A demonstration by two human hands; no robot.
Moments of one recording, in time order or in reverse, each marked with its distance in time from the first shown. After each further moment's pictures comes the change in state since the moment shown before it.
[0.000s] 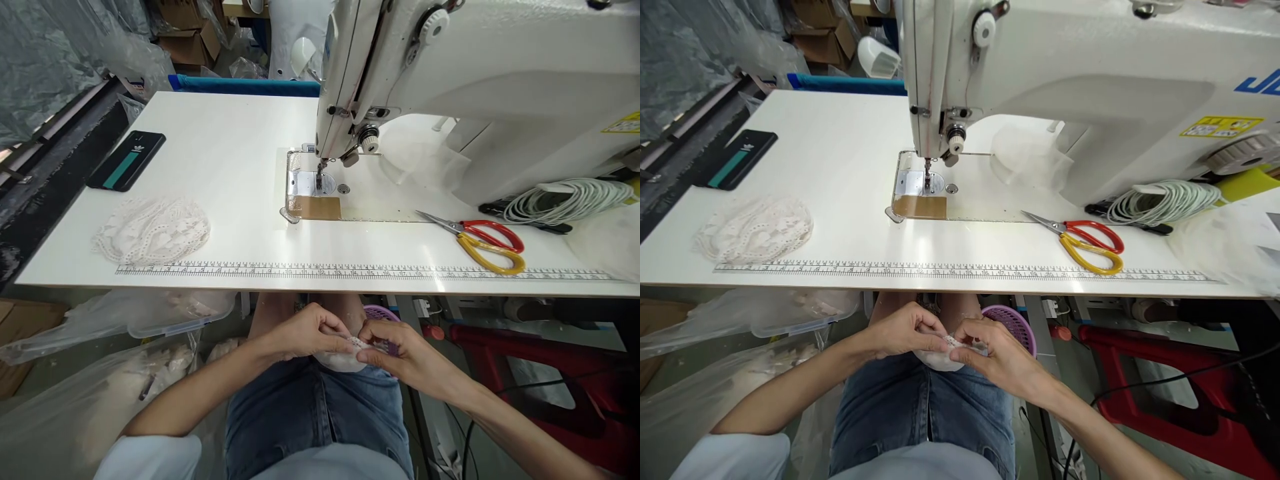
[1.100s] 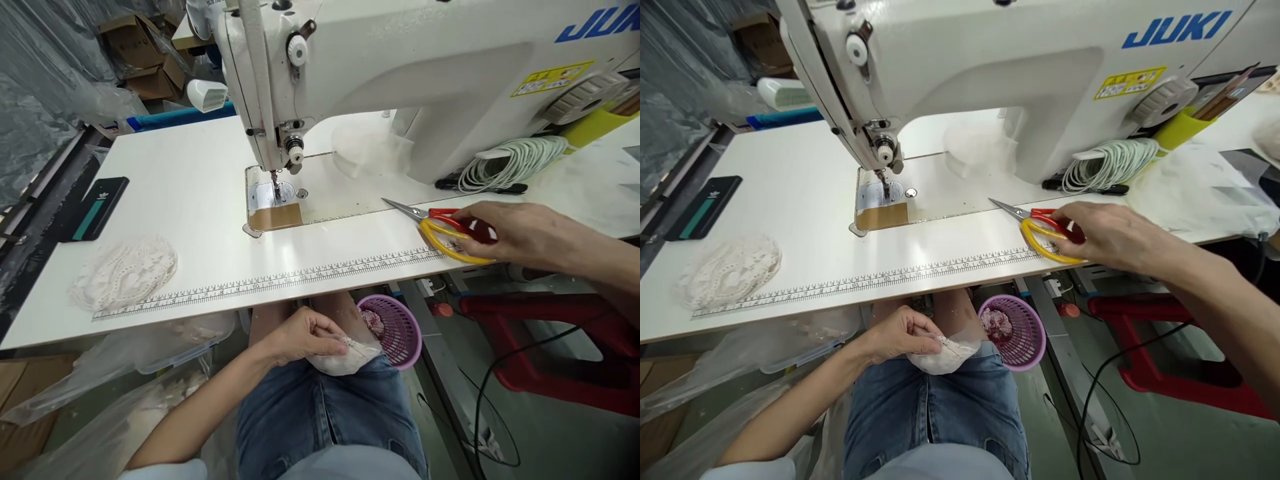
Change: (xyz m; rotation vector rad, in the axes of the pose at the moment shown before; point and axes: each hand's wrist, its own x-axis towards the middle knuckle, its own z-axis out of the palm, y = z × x) left_hand 0.017 0.013 0.015 -0.041 -0.038 -0.147; right_hand -0.045 0.067 -0.197 -1.067 0.453 0.211
